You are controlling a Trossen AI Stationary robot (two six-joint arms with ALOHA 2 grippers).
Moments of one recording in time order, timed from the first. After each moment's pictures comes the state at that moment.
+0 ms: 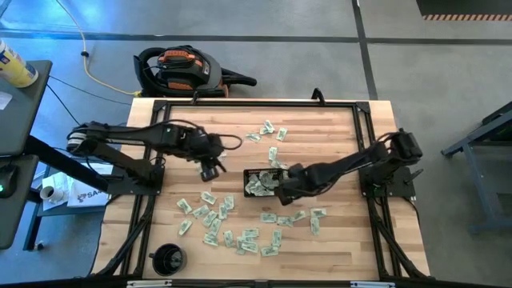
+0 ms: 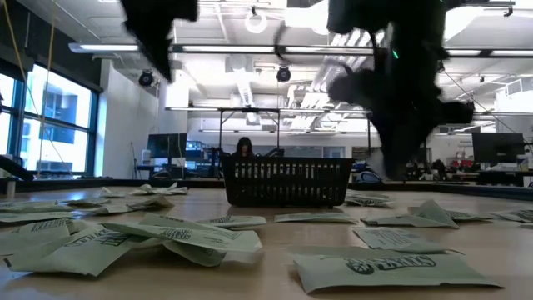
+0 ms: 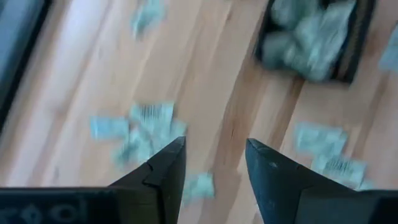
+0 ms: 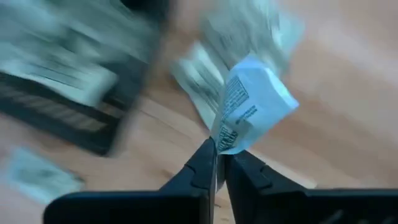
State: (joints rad) left arm -0.01 1.27 1.17 -1.07 -0.25 -0.31; right arm 0.21 1.72 1.13 -0.81 0.17 1.32
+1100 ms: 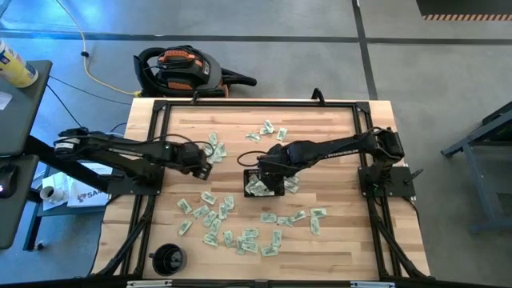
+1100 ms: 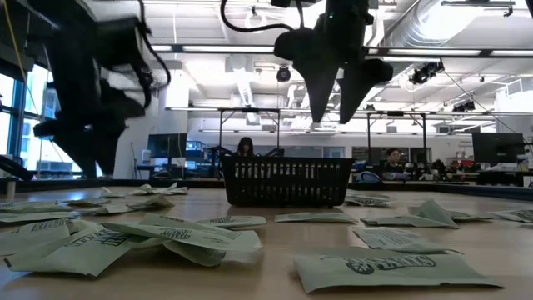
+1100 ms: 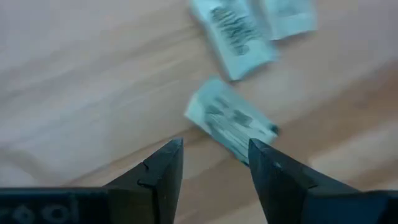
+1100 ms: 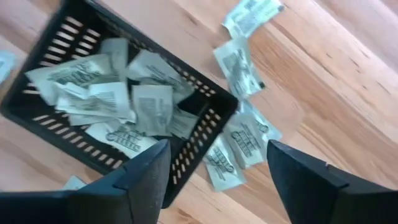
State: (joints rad) left arm 0.08 1.15 0.53 -0.69 -0.18 -1.09; right arm 0.07 1.87 1.57 -1.14 0.20 1.00
